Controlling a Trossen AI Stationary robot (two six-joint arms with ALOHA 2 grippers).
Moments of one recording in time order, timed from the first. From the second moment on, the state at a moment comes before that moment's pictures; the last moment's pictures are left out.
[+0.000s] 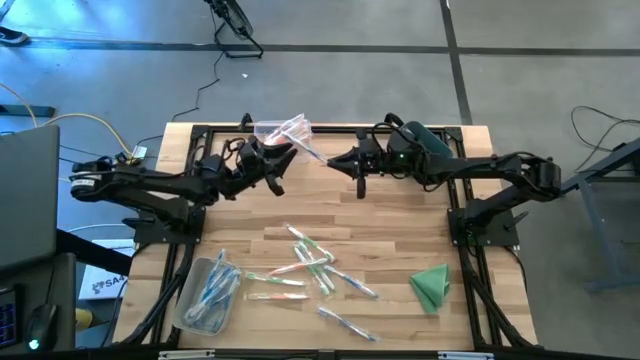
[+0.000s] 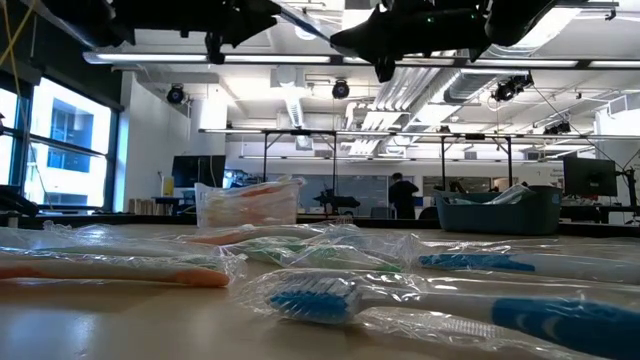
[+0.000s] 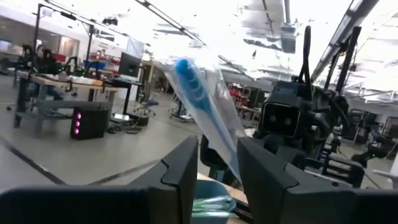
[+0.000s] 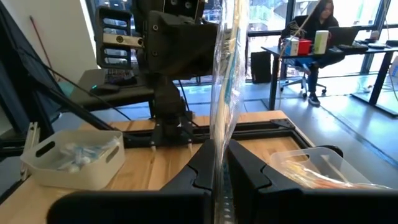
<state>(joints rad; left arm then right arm) 0.12 1.14 0.58 0.93 -0.37 -0.13 -0.30 1.40 0.85 0.52 -0.27 0.05</state>
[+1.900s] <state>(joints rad) 0.12 1.19 0.67 0.89 -0.32 -0.14 -0.37 1.22 0.85 0.28 -0.29 -0.02</state>
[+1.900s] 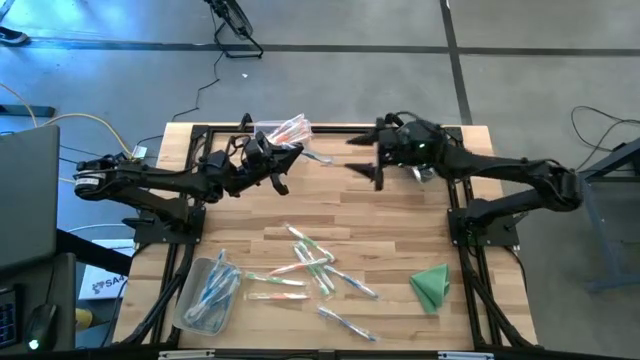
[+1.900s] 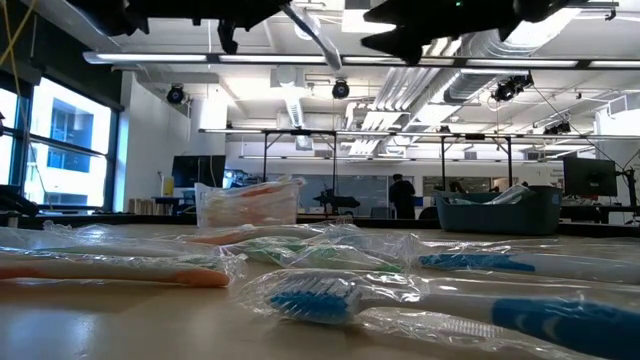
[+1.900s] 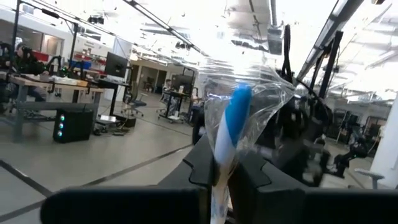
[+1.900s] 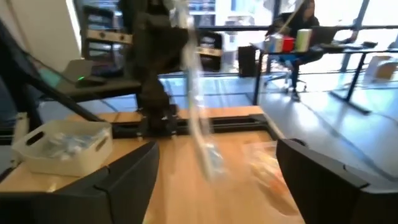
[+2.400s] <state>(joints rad) 0.12 0.81 0.67 0.25 -0.28 -0.62 -0.62 1.16 0.85 0.04 -0.29 -0.02</state>
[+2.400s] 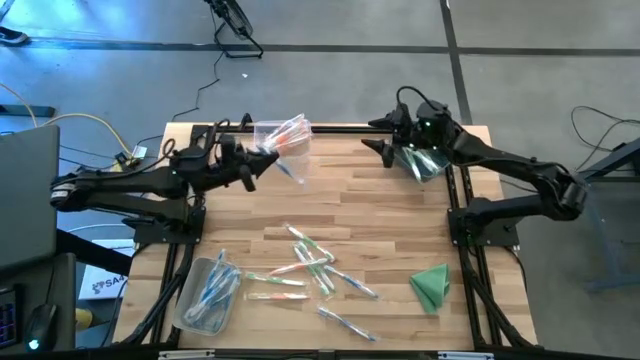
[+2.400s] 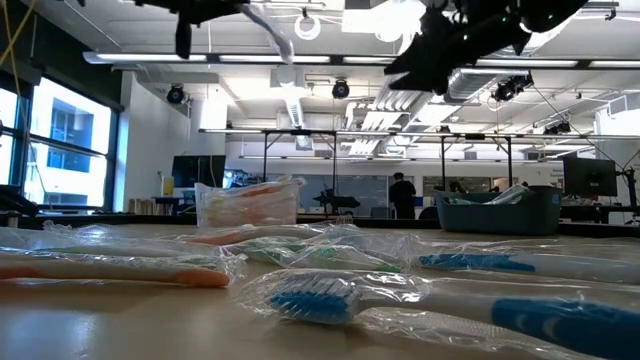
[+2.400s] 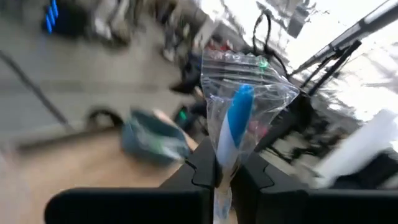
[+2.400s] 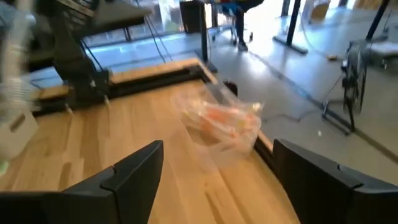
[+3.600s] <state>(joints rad) 0.09 0.75 0.67 0.05 0.07 -1.20 -0.63 1.48 0.85 0.16 -0.32 0.09</state>
